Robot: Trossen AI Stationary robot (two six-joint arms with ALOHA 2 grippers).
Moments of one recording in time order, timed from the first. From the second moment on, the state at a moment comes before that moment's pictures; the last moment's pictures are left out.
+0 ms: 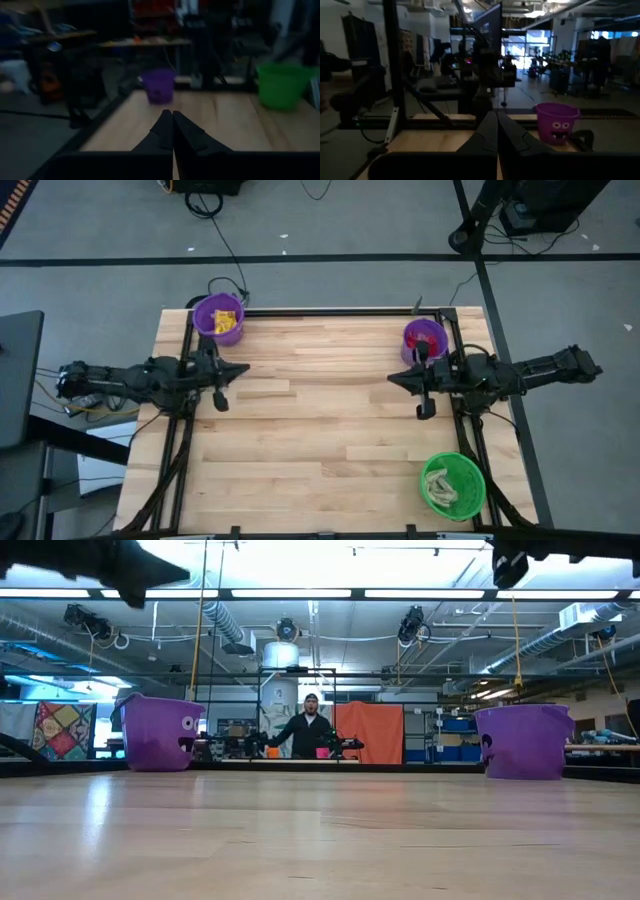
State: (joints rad) left arm -0.11 0.39 0.41 -0.05 -0.38 0.05; right arm 0.13 0.63 0.42 0.33 0.15 -0.02
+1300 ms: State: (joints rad) left arm 0.17 0.02 0.35 -0.26 -0.11 0.00; right arm 0.09 0.26 0.06 0.33 0.20 0.23
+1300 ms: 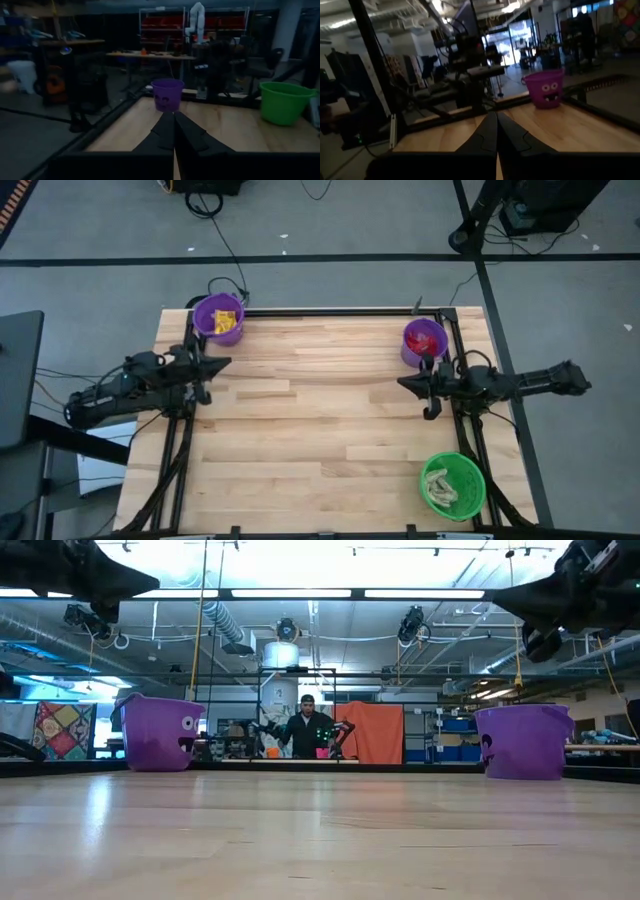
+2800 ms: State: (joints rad) left arm 0.13 0.00 0.01 0.17 -0.04 -0.19; right arm 0.01 0.00 0.03 -0.03 0.09 0.17
